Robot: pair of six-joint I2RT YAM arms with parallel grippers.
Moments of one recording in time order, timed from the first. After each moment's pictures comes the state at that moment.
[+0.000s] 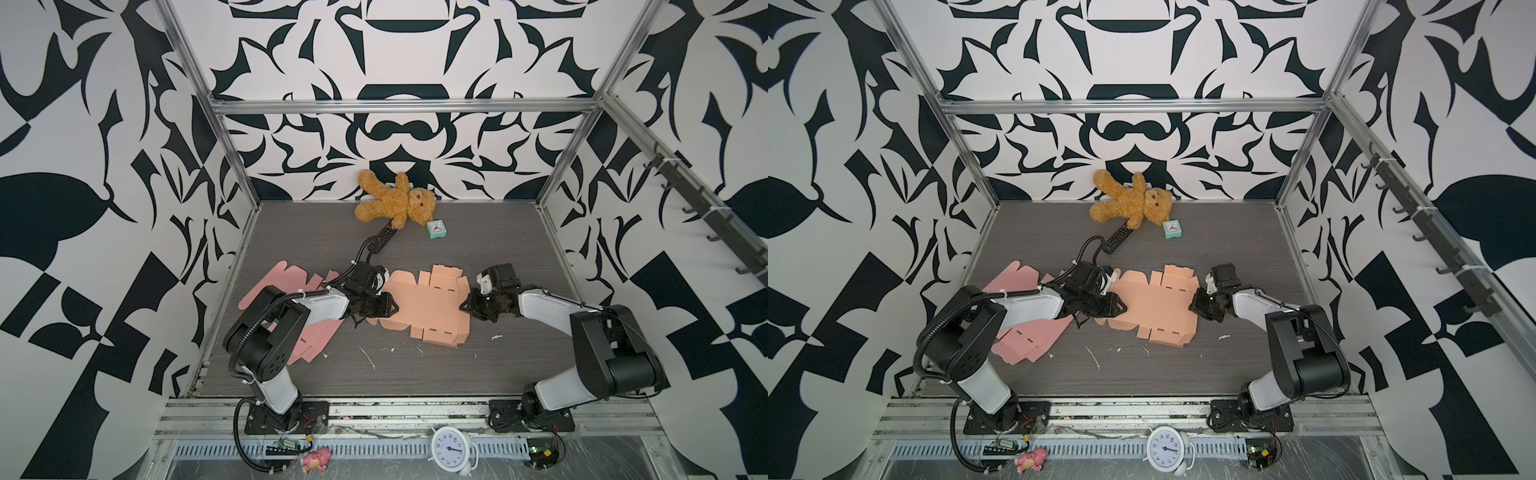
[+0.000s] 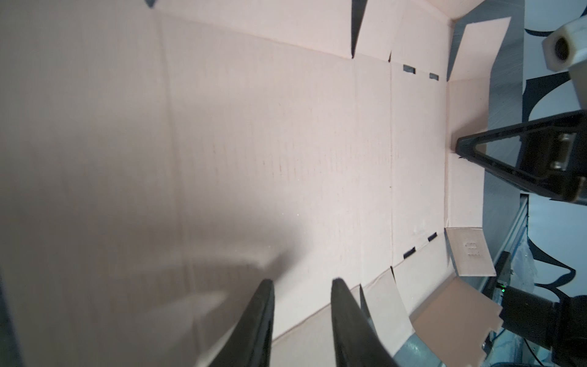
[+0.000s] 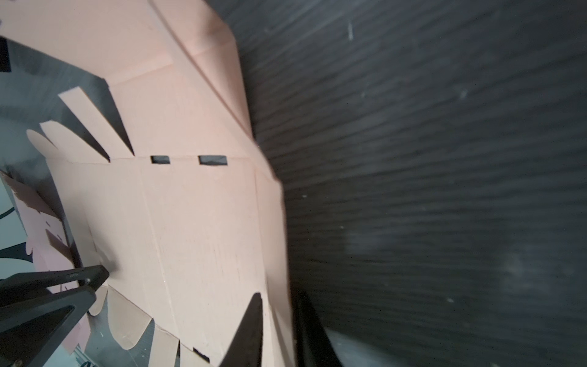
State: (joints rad) left arm -0.62 1.70 0.81 -0.06 0.44 -0.53; right arm 0.19 1.50 0.66 -0.28 -0.41 0.62
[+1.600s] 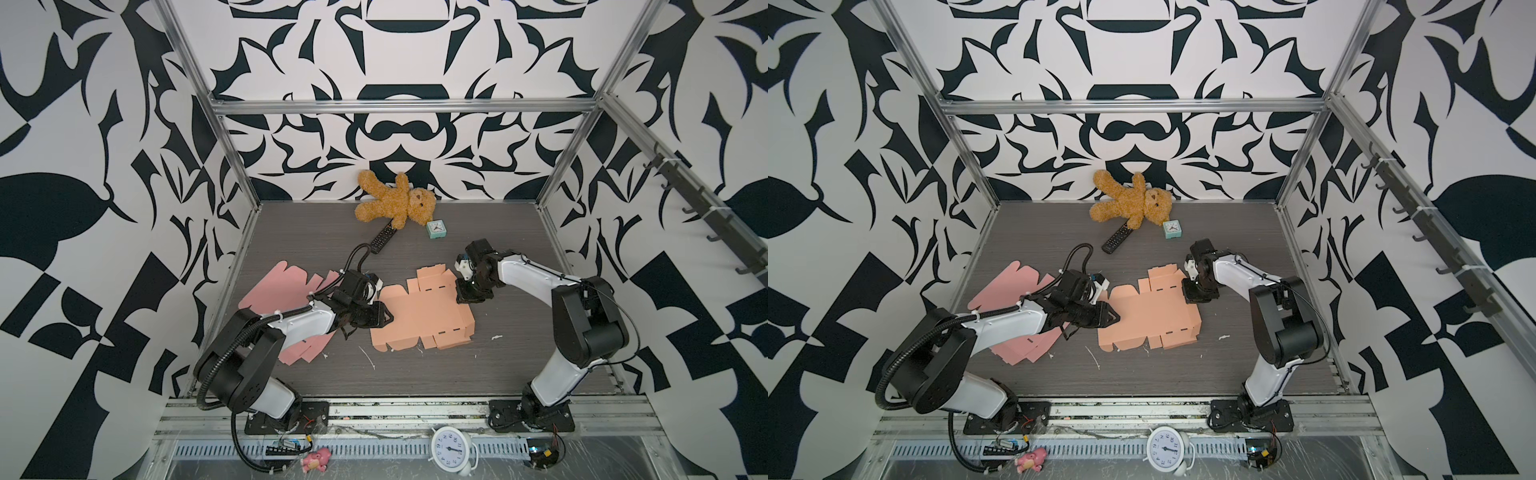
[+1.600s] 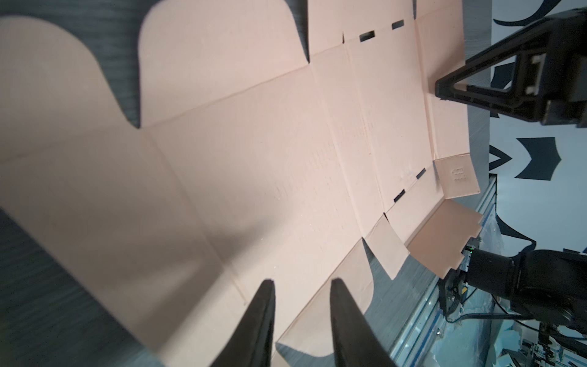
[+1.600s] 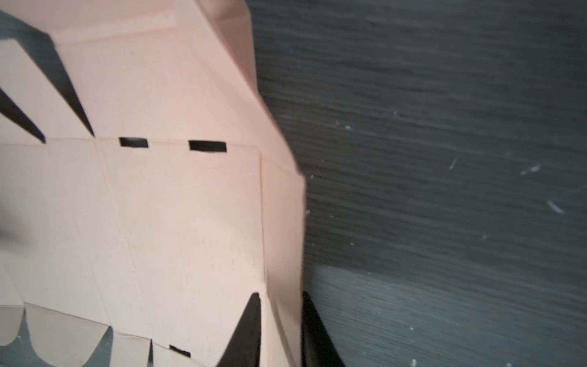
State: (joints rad) left arm -0.61 1.50 0.66 -0.10 0.48 -0.56; right arm 0.30 1.70 1.05 -0.72 -0.23 0.19
